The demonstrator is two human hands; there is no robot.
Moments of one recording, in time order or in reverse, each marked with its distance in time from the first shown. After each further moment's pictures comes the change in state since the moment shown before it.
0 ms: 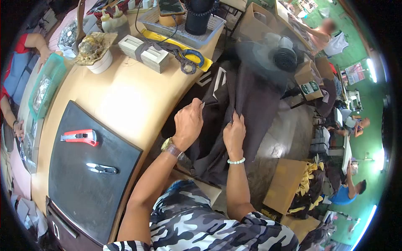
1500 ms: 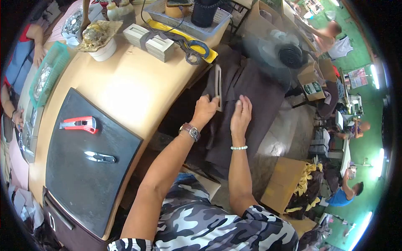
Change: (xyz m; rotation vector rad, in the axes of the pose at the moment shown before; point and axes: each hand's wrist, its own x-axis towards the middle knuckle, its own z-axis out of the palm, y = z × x) left_hand 0.008 -0.006 0.059 -0.461 -0.246 -0.555; right_hand 0.026 0.037 0.030 0.380 0.147 -0.119
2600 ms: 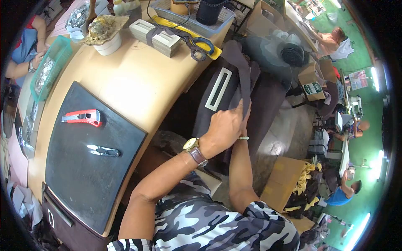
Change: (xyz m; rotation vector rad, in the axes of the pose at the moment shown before) left_hand -0.088 0.073 -0.026 0.309 -0.142 0.629; right_hand 0.001 0.024 0.002 -0.135 -0.150 0.082
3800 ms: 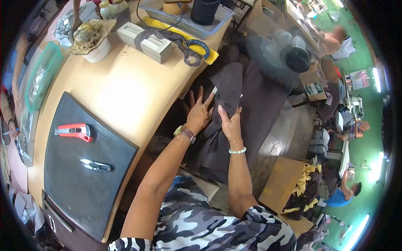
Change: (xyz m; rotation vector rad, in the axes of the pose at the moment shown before) left_hand 0.021 -0.136 0.061 0.337 -0.181 -0.335; right_hand 0.000 -0.035 0.004 0.264 -0.248 -0.035
